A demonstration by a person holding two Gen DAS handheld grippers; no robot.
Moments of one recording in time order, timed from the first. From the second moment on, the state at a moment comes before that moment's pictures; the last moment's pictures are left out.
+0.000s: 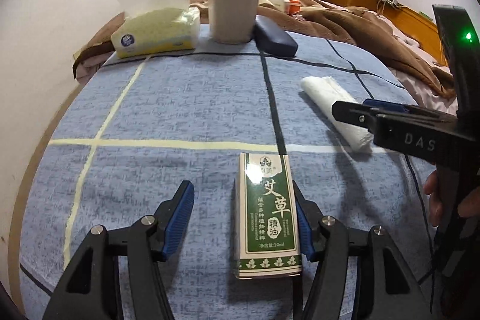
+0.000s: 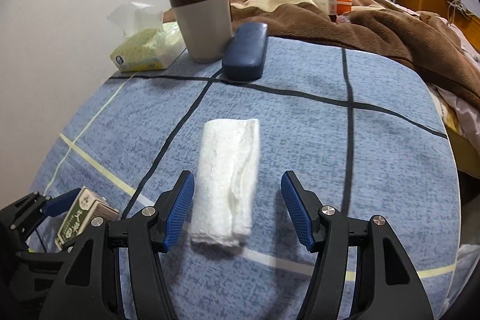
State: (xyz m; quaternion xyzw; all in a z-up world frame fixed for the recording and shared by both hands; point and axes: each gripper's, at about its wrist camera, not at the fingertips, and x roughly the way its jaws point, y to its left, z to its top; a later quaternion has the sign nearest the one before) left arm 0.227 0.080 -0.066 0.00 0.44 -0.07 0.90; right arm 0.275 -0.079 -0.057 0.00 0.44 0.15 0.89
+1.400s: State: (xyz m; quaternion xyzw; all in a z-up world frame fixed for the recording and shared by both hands) left arm 0.199 0.067 -0.047 -0.02 0.42 -0.07 0.91; right arm 0.218 -0.100 -0.032 0.00 0.40 0.13 0.91
